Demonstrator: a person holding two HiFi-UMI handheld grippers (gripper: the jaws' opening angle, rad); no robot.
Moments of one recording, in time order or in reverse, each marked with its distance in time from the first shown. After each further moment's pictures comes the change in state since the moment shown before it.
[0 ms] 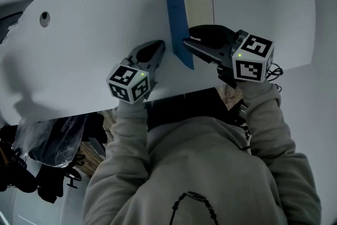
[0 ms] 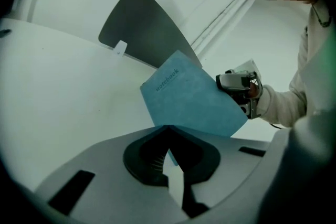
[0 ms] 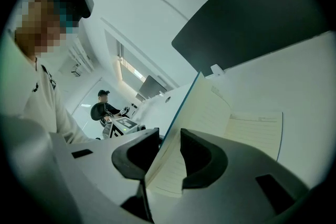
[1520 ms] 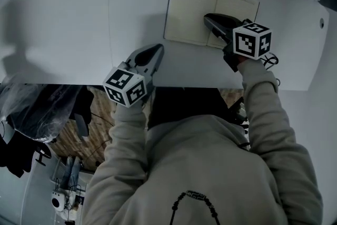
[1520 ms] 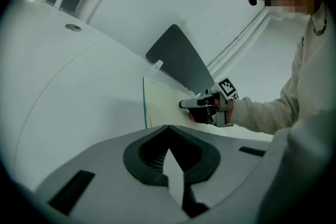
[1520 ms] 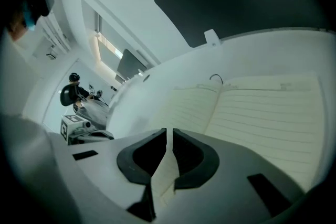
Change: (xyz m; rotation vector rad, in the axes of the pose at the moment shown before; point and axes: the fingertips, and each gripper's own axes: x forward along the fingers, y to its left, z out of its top) left arm -0.127 0.047 -0.053 -0.198 -0.169 0.129; right arm 0.102 -0.053 -0.043 0.002 0.201 -0.219
